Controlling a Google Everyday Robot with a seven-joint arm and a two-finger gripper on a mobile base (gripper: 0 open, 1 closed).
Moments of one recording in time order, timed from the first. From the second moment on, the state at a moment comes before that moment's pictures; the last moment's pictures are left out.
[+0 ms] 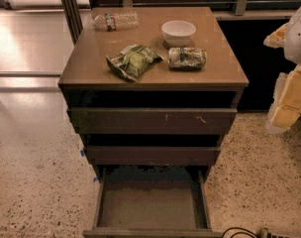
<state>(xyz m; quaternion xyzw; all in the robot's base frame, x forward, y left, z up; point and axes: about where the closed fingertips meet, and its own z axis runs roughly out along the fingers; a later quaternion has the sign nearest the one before) 0.438 -0.217 0.976 -0.60 0.78 -0.03 0.16</state>
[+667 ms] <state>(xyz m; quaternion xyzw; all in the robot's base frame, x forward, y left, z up) 0.477 -0.189 0.962 -0.64 0.75 -0.02 0.17</state>
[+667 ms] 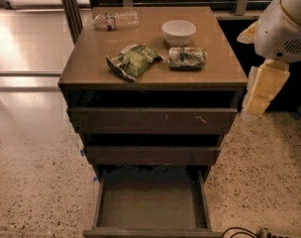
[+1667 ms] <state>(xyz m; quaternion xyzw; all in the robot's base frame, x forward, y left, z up) 0.610 -0.061 0.904 -0.72 0.66 0.03 0.19</state>
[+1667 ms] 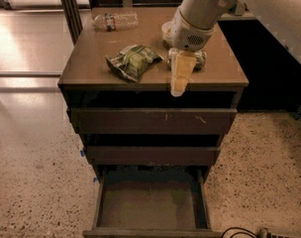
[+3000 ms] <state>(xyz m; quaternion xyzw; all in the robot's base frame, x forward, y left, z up) 0.692 0.005 0.869 -0.79 0.58 0.05 0.19</state>
